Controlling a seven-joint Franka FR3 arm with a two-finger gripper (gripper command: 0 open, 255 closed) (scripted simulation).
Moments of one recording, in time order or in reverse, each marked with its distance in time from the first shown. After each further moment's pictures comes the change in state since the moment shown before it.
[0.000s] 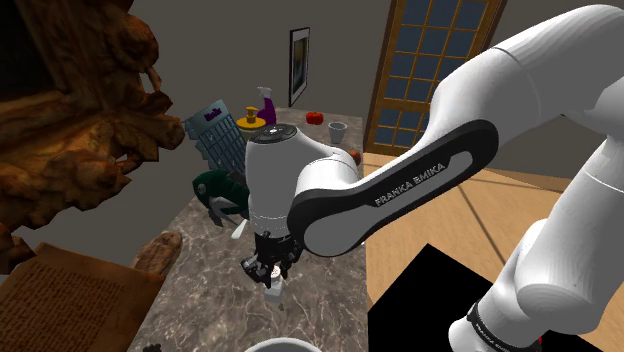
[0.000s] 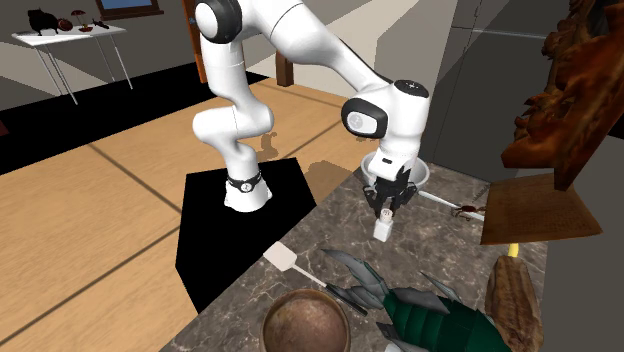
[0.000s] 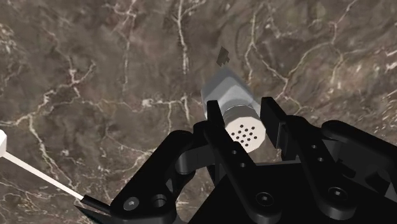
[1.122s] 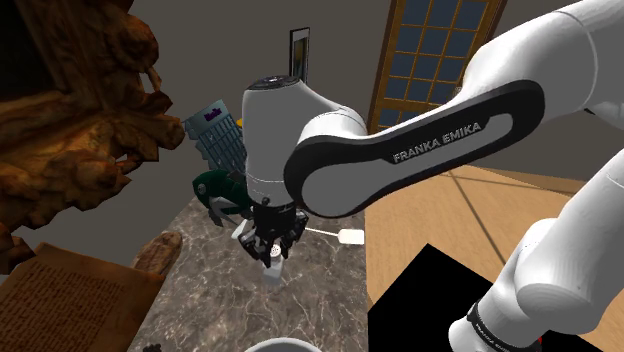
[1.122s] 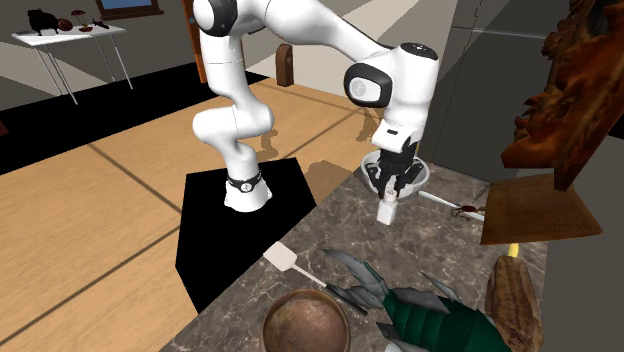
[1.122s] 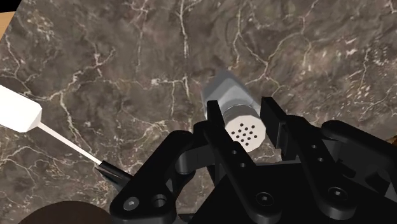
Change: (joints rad) arm -0.005 -0.100 -0.011 0.095 0.070 -0.175 -0.053
